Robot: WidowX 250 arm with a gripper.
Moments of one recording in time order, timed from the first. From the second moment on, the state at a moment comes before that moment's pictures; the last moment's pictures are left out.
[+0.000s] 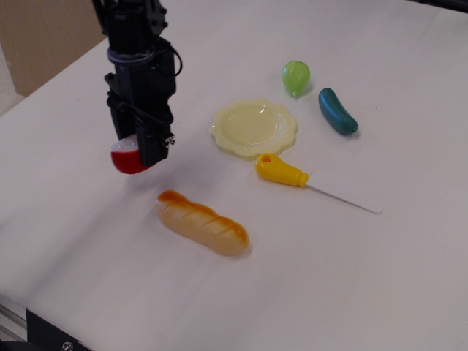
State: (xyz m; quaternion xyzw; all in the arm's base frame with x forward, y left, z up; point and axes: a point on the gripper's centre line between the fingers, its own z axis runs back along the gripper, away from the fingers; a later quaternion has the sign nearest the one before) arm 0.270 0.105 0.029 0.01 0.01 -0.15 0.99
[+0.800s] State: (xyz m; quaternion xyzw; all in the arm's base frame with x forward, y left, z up) arm 0.263 0.109 0.029 0.00 0.01 -0.10 0.99
